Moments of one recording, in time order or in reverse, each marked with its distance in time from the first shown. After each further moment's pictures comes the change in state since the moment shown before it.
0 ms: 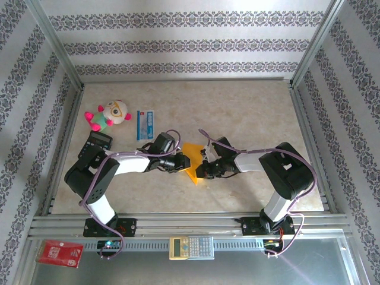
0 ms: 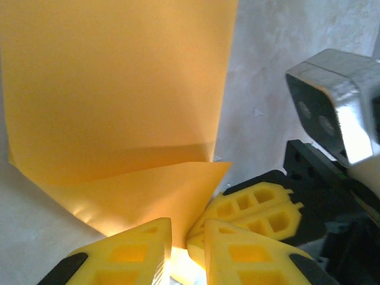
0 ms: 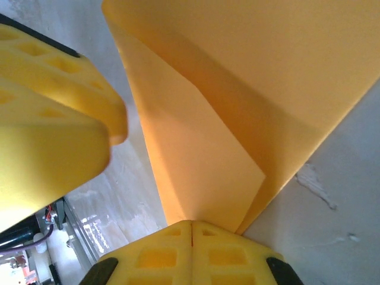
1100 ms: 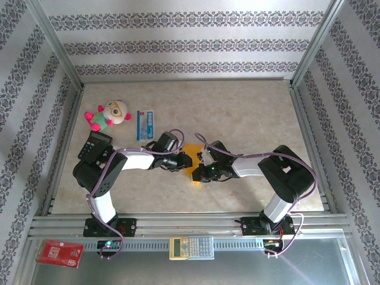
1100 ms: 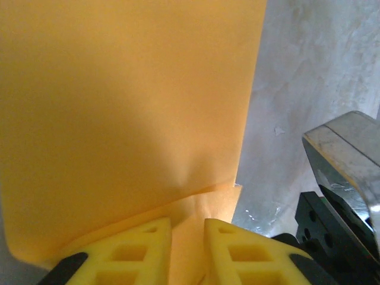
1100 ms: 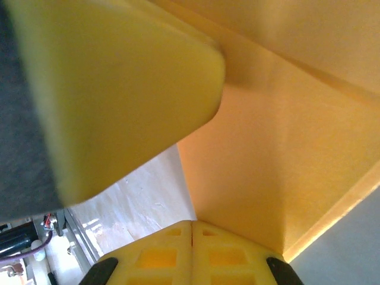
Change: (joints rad) left arm 0.000 0.078 0.047 0.010 -0.003 0.025; right arm 0.086 -0.020 -0.040 0.092 0.057 0.118
